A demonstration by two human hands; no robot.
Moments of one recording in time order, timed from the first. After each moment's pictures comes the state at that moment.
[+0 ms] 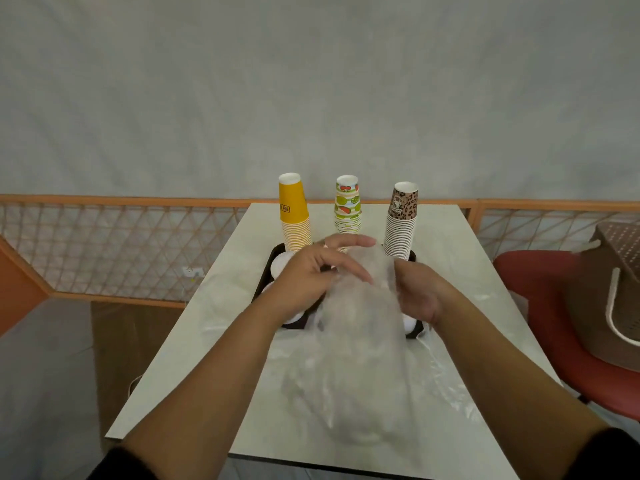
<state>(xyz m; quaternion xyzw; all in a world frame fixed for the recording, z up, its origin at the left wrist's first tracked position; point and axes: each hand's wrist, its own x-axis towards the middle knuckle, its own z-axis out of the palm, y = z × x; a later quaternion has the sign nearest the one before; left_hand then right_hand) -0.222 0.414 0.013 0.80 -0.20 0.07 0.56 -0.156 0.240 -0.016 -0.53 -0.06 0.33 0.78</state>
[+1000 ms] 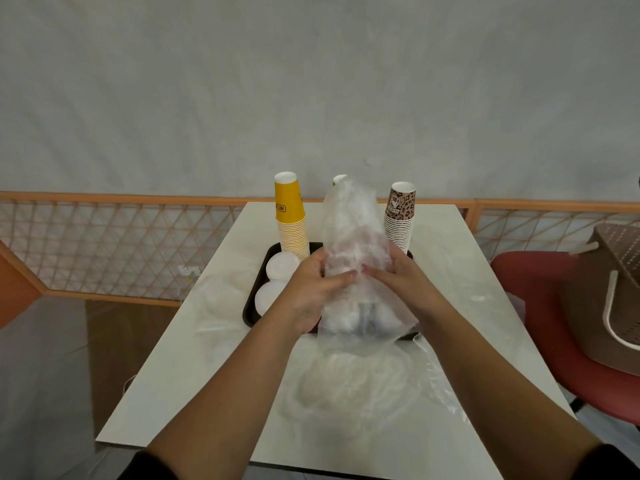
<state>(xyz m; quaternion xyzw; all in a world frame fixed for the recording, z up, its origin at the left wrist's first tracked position) -0.204 0.395 -0.016 0.64 0.03 -0.01 0.77 -0.167 0.245 -0.018 -0.61 -0.21 0.13 0.75</state>
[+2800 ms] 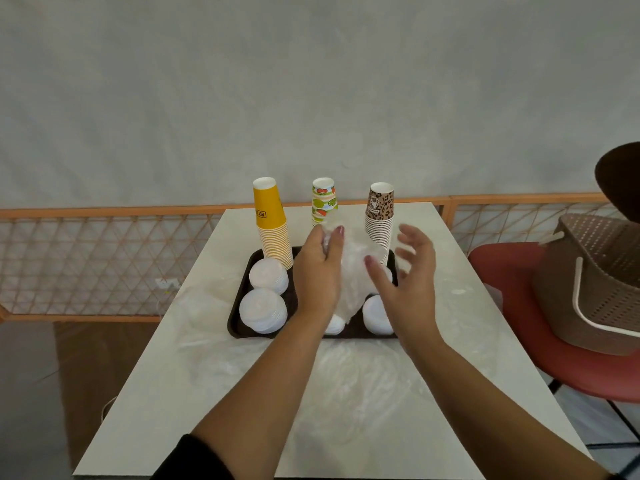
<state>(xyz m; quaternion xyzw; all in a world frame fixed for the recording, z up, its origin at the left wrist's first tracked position) -0.182 0.356 -0.007 0.76 0.04 0.31 0.57 -0.193 0.244 -0.025 -0.75 -0.09 -0.24 0.62</state>
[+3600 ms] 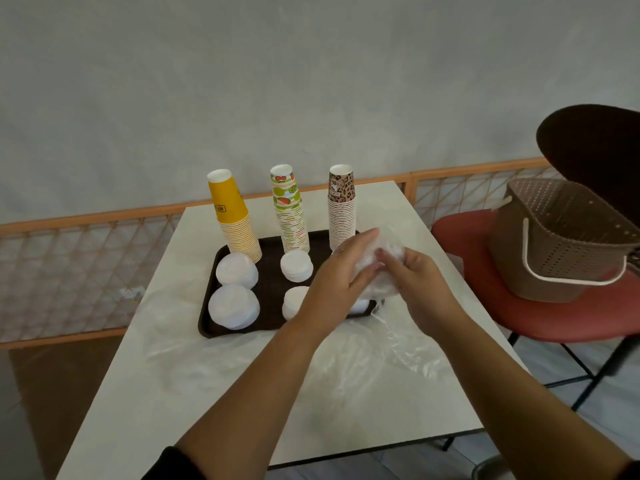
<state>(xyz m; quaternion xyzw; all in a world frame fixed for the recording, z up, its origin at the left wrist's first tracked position) -0.198 0.321 -0.031 0.85 -0.24 0.08 0.47 -0.202 0.182 -0.033 -0.67 -0.06 -0.02 0.74</state>
